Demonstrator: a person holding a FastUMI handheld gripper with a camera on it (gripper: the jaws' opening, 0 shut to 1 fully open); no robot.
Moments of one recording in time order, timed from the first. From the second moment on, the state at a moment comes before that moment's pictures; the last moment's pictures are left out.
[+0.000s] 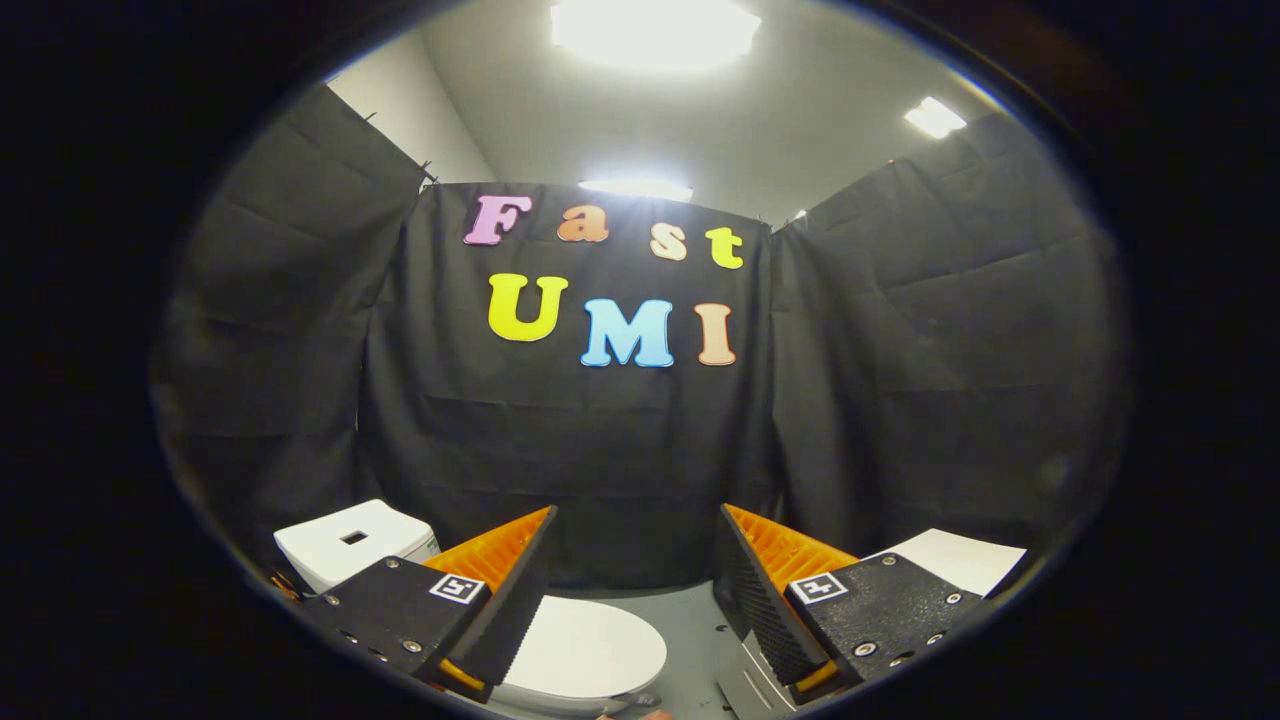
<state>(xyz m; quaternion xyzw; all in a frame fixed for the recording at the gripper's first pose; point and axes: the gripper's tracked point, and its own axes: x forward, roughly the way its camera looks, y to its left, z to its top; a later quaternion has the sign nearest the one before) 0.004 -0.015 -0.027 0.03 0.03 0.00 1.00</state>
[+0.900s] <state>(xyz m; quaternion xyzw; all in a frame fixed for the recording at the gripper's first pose) 0.028 0.013 -0.145 0.18 0.13 0.03 0.98</state>
